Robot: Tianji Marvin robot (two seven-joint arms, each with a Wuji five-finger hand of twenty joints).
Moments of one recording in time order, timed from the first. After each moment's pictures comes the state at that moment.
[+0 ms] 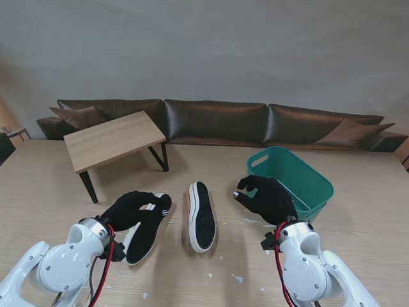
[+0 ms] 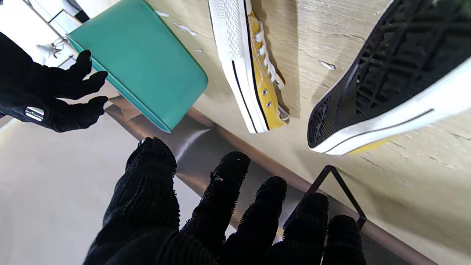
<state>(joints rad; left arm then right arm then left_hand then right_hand) 1.78 -1.07 -1.41 -1.94 0.48 0.05 -0.25 -1.72 -1.14 1.23 -1.87 -0.61 0.10 -0.19 0.96 -0.16 0.02 -0.05 0.76 0.31 0.17 0.38 0.62 0.41 0.08 0.28 0.34 0.39 0.08 0.33 0.02 0.31 0.18 0.59 0.19 -0.39 0.91 -0.06 0.64 0.00 0.63 0.63 0.72 0.11 0.62 0.57 0.87 0.20 0.53 0.52 0.79 0.33 1.00 0.52</state>
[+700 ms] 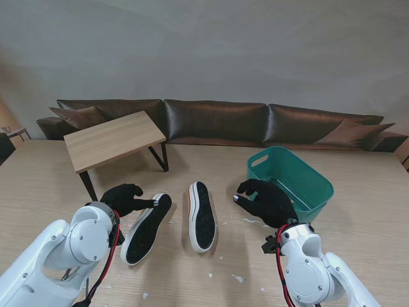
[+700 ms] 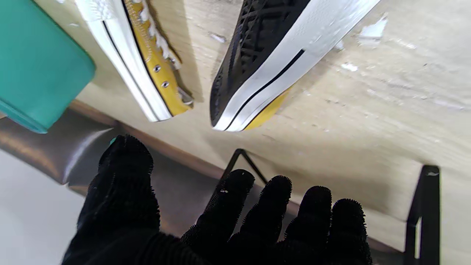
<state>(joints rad) 1.61 -1.05 -1.28 -1.90 0.70 0.49 -0.33 -1.74 -1.14 1.25 -1.88 -0.59 0.09 -0.16 0.82 -0.20 0.01 -0.05 0.62 0.40 0.11 0.33 0.62 0.46 0.09 0.36 0.35 0.46 0.16 0.47 0.12 0.36 0.25 0.71 0.19 -0.39 0.91 -0.06 0.64 0.01 0.63 0.63 0.73 0.12 0.62 0.57 0.87 0.20 0.53 0.52 0.79 0.34 1.00 0.52</state>
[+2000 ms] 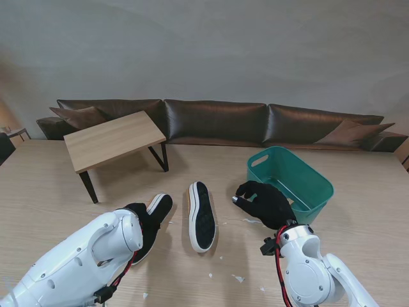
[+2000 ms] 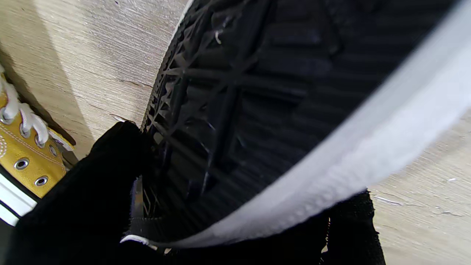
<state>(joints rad) 1.29 -1.01 -0.85 -1.59 0.62 0.86 -0.33 -1.74 -1.14 1.24 -1.89 -0.54 0.10 -0.15 0.60 -0.45 0.56 -0.06 0.75 0.49 0.53 0.74 0.90 0.48 0.38 0.81 0.68 0.52 0.82 0.79 0.31 0.50 1.30 0.83 0.19 -0.39 0.91 -0.06 0.66 0.03 0.63 0.63 0.75 0.13 0.63 0.57 0.87 0.21 0.54 0.52 0.79 0.34 1.00 0.52</state>
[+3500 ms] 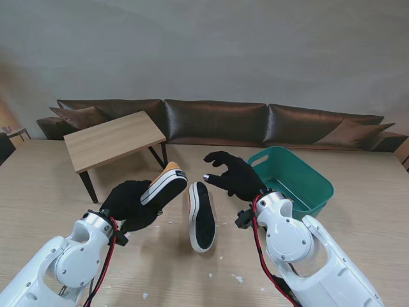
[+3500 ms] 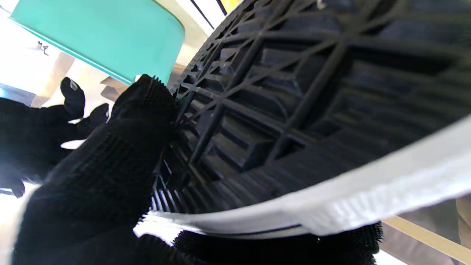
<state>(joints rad) 1.67 -1.09 -1.34 -1.73 0.69 -0.17 0.06 -1.46 -1.15 1.09 -1.80 -0.31 0.12 -0.02 0.79 -0.76 0.65 -0.25 0.80 0.36 0.95 0.59 1.20 0.32 0.29 1.04 1.08 0.40 0.75 0.78 0.67 0.45 1.40 0.60 0.23 -0.49 0.96 -0.06 0.34 0.02 0.55 0.56 0.43 0.14 0.57 0.50 0.76 0.23 0.49 0.47 0.79 0.34 0.96 0.54</state>
